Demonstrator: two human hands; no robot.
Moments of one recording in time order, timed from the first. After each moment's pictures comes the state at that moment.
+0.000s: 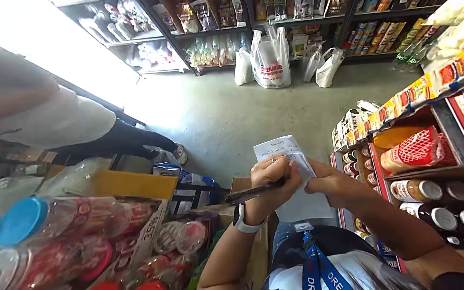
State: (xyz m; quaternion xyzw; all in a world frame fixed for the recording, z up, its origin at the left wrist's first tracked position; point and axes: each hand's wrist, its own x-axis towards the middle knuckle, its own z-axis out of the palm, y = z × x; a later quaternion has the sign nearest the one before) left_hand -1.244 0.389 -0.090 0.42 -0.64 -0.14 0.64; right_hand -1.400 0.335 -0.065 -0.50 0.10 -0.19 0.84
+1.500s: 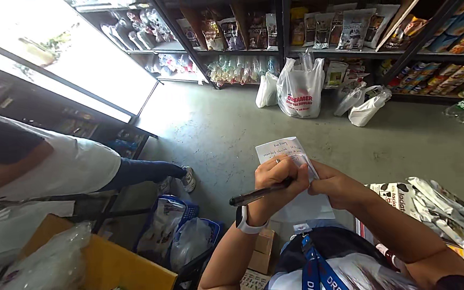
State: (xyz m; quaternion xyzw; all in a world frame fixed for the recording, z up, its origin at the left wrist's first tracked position) left_hand -1.006 0.008 -0.085 0.47 -0.61 -0.11 0.63; right_hand -1.151 -0.069 -0.069 -0.49 0.06 -0.13 0.86
